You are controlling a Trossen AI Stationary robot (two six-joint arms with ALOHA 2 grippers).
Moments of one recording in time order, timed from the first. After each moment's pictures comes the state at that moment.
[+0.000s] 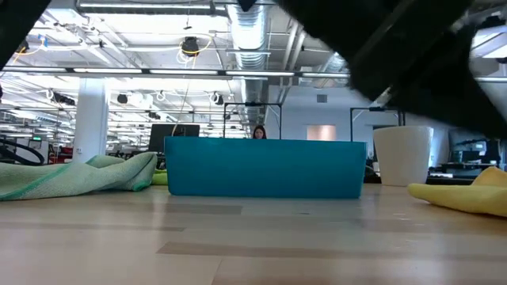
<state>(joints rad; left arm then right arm) -0.35 2.38 1.91 -0.23 -0.18 0.37 1.06 1.71 1.29 -1.39 0.36 1.65</state>
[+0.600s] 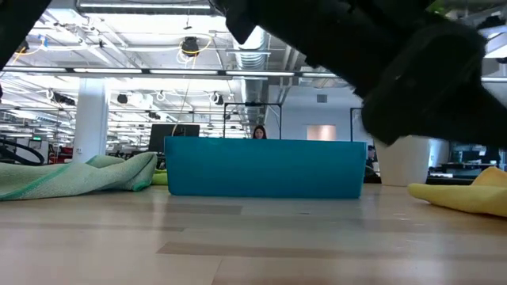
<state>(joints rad) -0.35 2.38 1.77 0.05 -0.18 0.45 1.06 1.71 1.30 -1.38 0.37 1.65</state>
